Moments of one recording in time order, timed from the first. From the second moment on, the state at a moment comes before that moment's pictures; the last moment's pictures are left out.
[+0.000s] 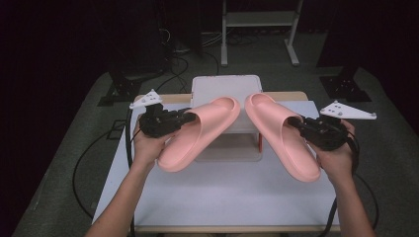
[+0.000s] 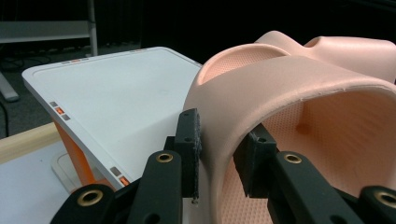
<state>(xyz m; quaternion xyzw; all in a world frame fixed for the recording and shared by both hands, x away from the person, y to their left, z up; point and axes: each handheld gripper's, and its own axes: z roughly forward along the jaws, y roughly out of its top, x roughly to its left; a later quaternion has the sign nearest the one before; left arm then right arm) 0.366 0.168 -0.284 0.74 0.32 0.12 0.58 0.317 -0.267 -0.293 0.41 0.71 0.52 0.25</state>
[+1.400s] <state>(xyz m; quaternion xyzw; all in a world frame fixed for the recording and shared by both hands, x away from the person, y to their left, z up) 0.426 0.153 -0.279 0.73 0.37 0.13 0.56 0.379 -0.248 -0.285 0.45 0.70 0.50 0.26</state>
